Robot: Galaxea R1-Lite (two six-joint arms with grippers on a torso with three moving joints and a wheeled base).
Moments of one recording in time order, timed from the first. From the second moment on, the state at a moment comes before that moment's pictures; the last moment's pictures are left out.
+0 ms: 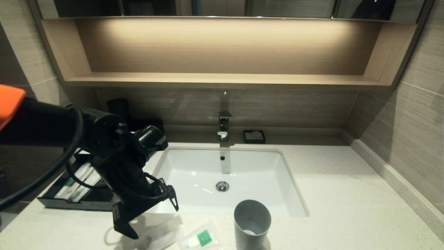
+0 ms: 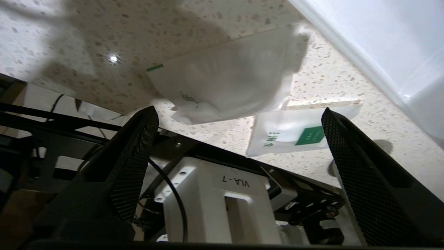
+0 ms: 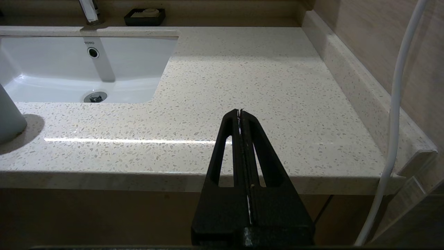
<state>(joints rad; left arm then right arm) -0.41 1.89 -1.29 0.83 -0.21 -0.97 0.00 0.00 0.00 0.00 0.00 0.00</state>
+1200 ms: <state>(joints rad) -0.37 1.99 -1.28 0.88 -0.21 -0.58 0.00 0.00 0.00 0.00 0.00 0.00</state>
